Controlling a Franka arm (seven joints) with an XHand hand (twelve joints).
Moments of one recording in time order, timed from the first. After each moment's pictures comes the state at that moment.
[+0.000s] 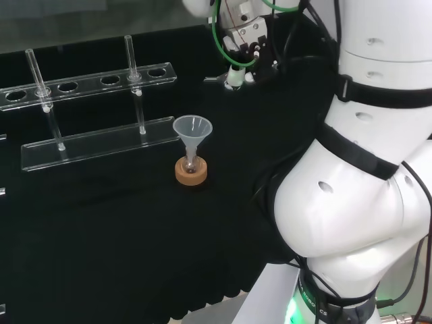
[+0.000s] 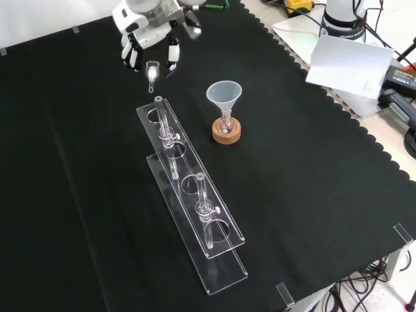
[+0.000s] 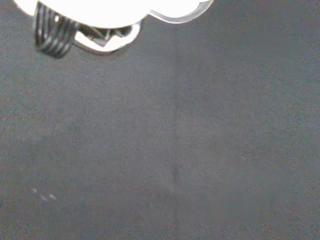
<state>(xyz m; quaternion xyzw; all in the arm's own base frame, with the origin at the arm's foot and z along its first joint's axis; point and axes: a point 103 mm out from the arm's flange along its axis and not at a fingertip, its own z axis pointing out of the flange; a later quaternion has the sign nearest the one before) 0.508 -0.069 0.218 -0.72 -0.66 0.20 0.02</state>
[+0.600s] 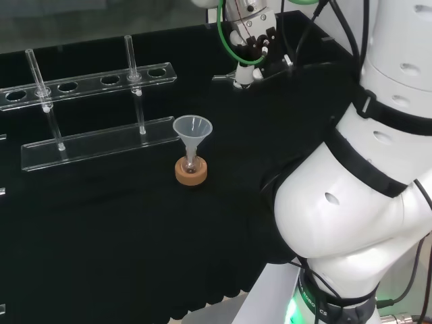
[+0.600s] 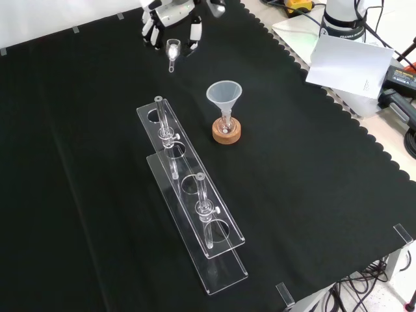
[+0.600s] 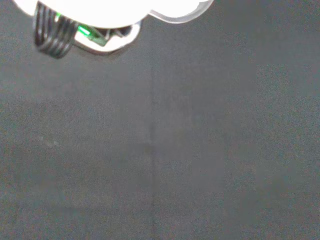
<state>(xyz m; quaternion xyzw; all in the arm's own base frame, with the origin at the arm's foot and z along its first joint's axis) 0.445 -0.060 0.263 -0.73 -0.64 0.23 0.01</state>
